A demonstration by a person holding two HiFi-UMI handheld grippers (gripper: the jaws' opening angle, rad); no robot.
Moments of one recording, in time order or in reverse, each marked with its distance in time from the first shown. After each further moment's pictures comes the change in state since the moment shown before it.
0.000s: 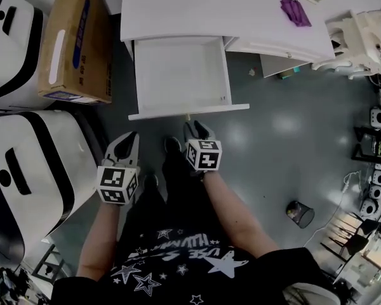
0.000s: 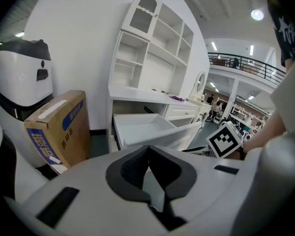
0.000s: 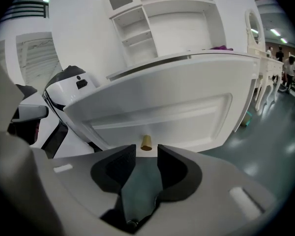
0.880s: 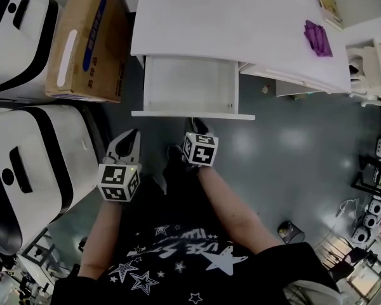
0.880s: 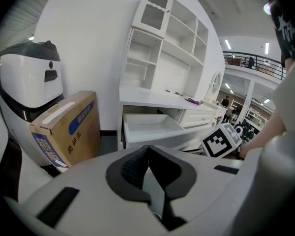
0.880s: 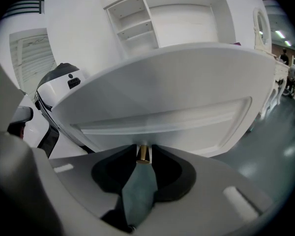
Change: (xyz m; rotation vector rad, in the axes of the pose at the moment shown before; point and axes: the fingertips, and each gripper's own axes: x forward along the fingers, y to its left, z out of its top) left arm 0.041 0.029 0.040 -0.075 0.002 0.138; right arm 0.070 -0.011 0.062 -0.010 0.043 -0.010
